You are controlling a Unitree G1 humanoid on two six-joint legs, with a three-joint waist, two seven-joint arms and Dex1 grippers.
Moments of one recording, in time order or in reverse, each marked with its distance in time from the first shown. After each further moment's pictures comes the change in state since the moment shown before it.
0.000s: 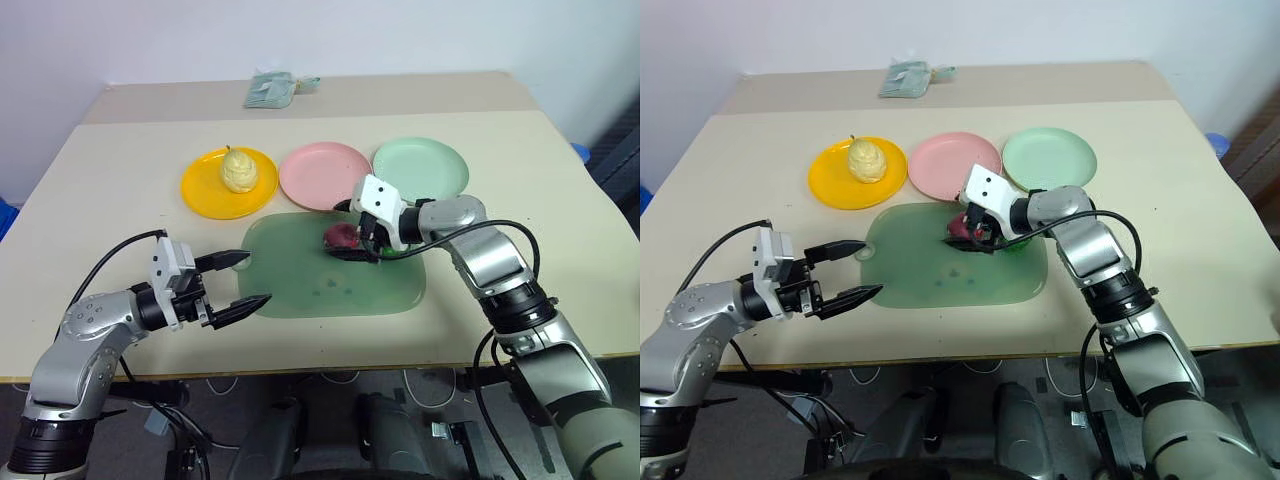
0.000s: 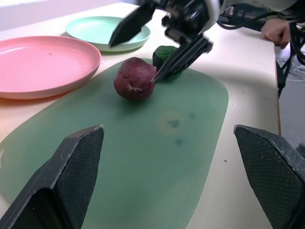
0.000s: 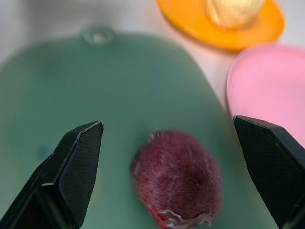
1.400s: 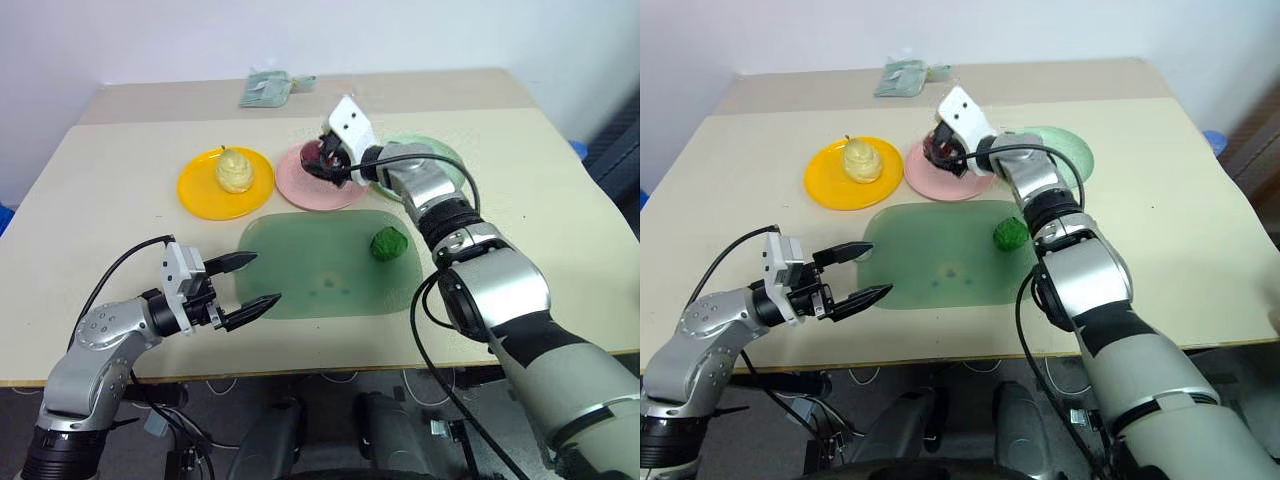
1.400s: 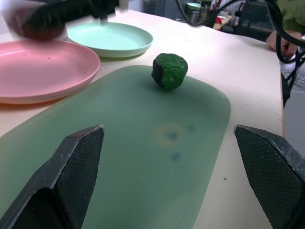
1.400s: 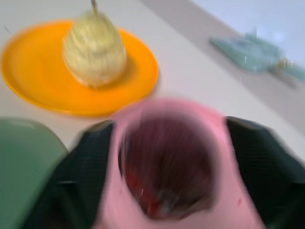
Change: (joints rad) left arm 0.042 -0.053 -0.026 -0.068 -0.001 -0.001 0.095; right arm -0.555 0.325 -0.189 1.133 -0.109 -0.521 -0.344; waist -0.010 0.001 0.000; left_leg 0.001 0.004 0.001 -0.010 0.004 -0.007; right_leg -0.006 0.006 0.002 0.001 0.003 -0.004
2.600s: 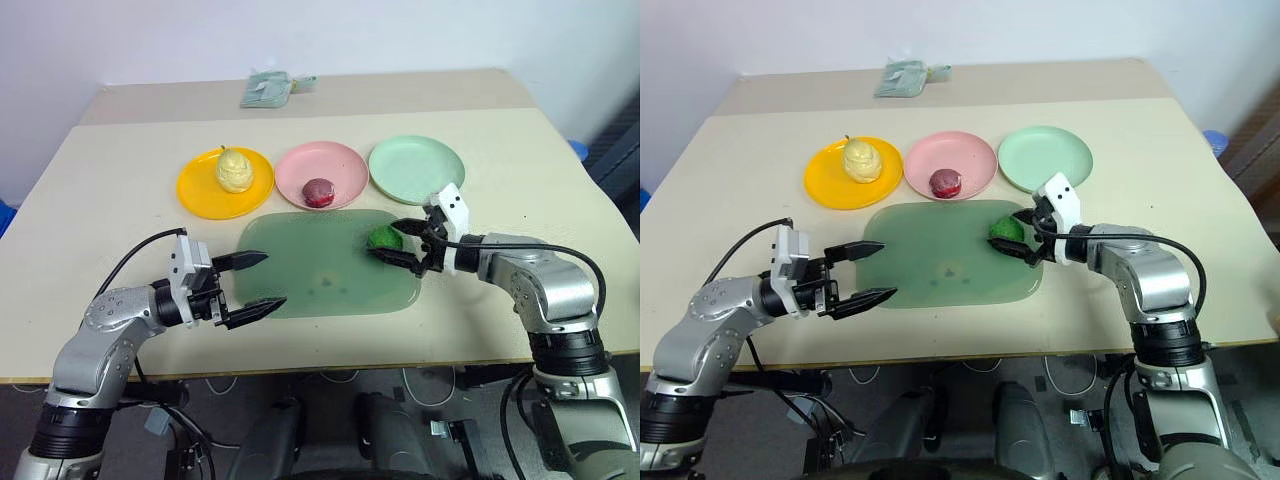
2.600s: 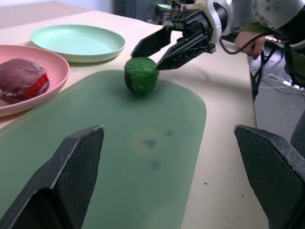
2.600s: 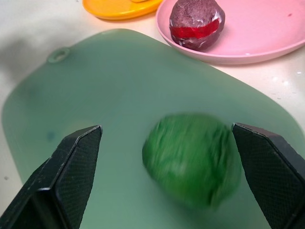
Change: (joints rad) left arm -0.107 0.020 -0.047 0.113 -0.019 -0.005 -0.140; right arm 0.848 -0.378 -0.182 -1.418 0.427 0.946 0.209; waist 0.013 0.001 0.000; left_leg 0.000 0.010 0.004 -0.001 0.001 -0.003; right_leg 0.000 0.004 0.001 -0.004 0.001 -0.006
